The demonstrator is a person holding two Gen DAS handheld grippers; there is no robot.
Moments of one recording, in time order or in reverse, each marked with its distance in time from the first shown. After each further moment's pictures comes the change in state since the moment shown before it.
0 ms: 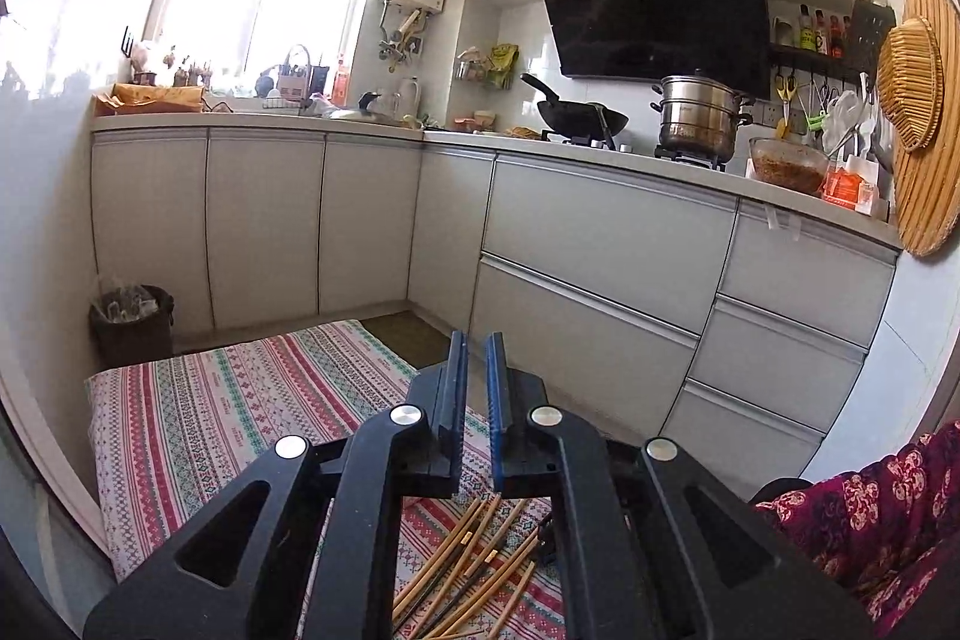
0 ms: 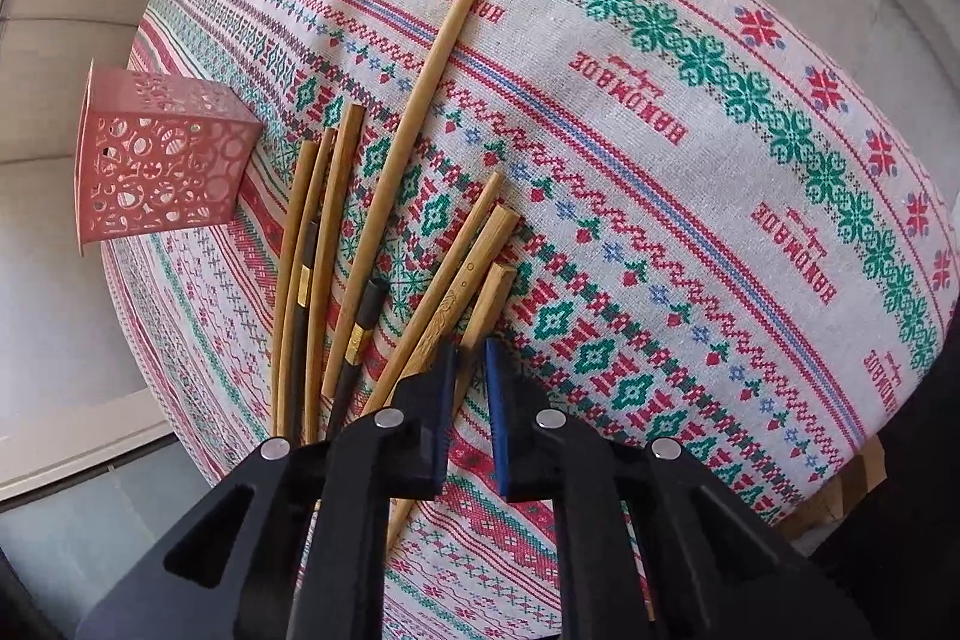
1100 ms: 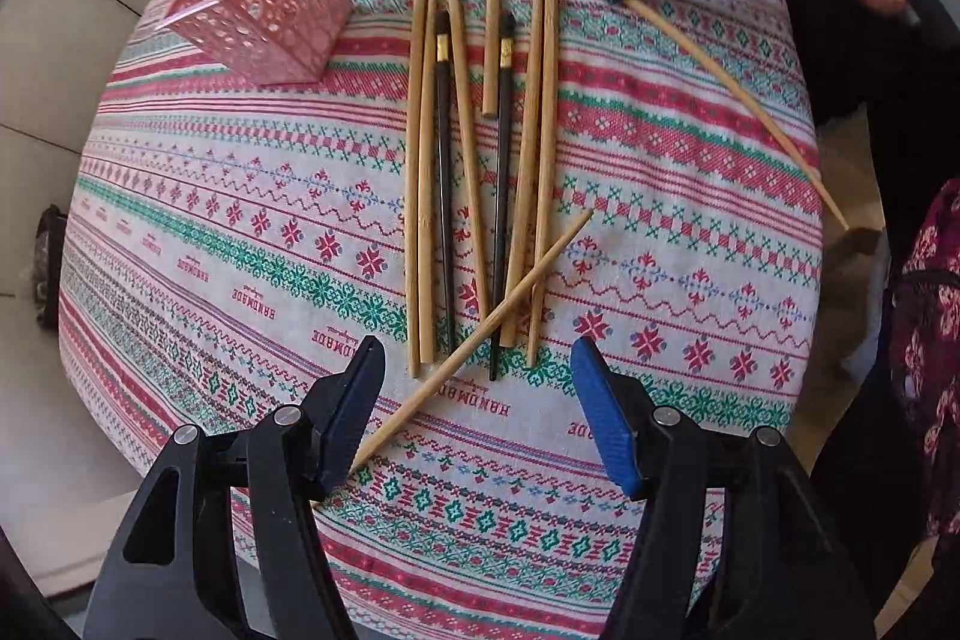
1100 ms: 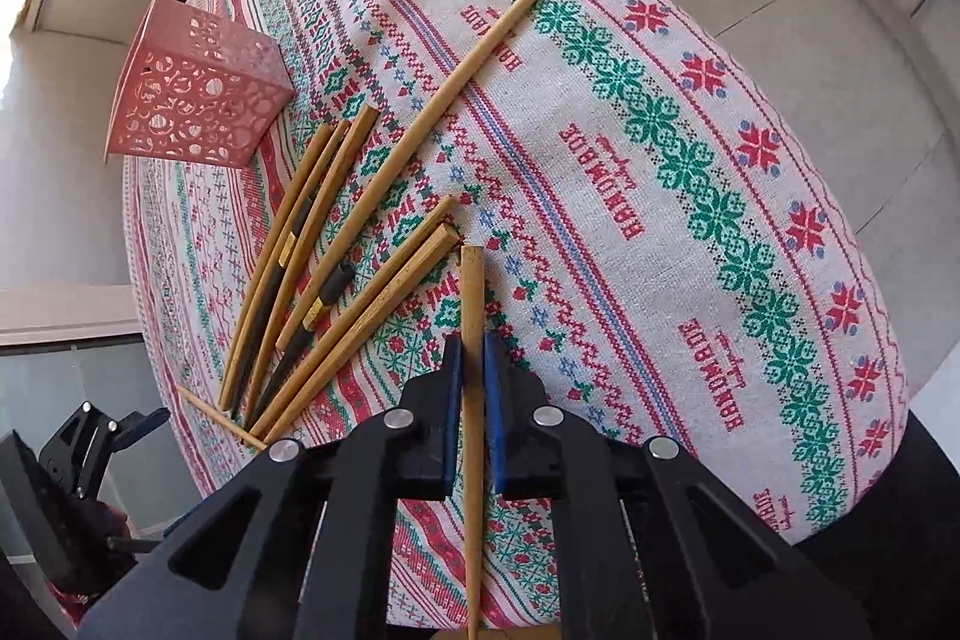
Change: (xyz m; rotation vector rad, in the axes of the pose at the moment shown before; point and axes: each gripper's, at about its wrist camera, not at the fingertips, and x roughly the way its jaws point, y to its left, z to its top) left arm 0.140 0.025 -0.192 0.620 1.189 -0.131; right arm -0.028 -0.036 0.017 -0.291 0.013 0.050
